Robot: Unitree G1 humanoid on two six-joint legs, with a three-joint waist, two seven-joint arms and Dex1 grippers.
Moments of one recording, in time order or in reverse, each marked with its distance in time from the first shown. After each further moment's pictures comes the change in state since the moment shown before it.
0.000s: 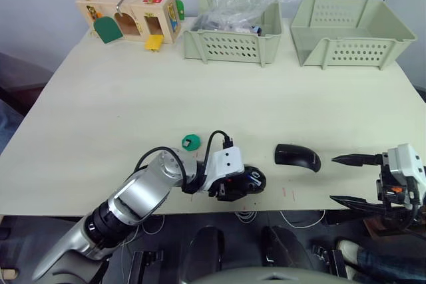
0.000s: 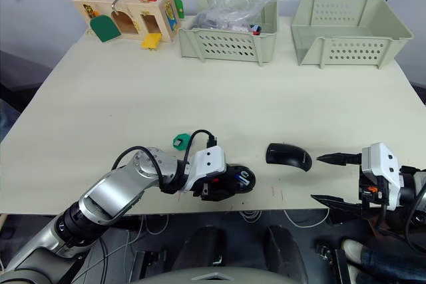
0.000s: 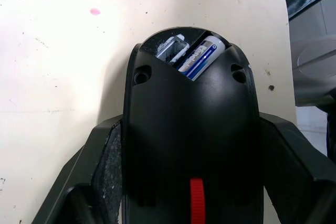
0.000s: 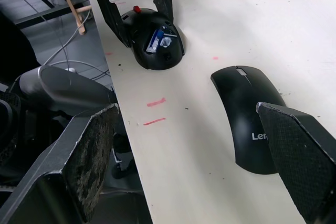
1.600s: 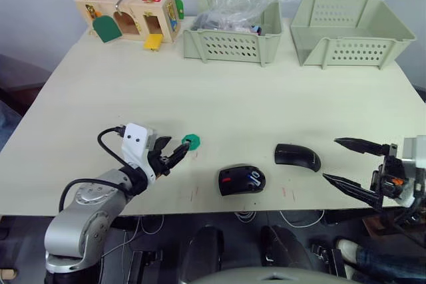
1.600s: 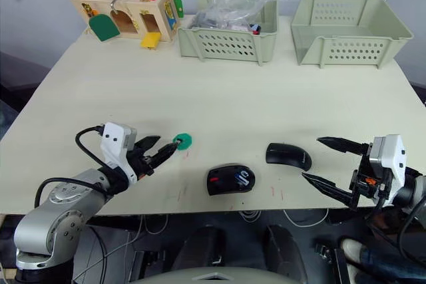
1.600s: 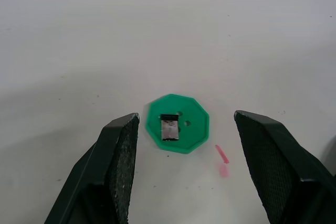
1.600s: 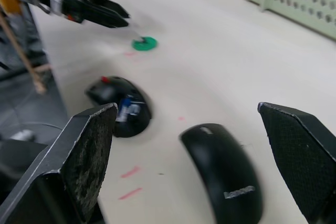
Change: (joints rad) left arm 0.447 -0.194 0.775 -0.089 -0.346 -0.006 0.509; right arm 0.001 0.221 -0.091 -0.179 0.064 0.040 -0.210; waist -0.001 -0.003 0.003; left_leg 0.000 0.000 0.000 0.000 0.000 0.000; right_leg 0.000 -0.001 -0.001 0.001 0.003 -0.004
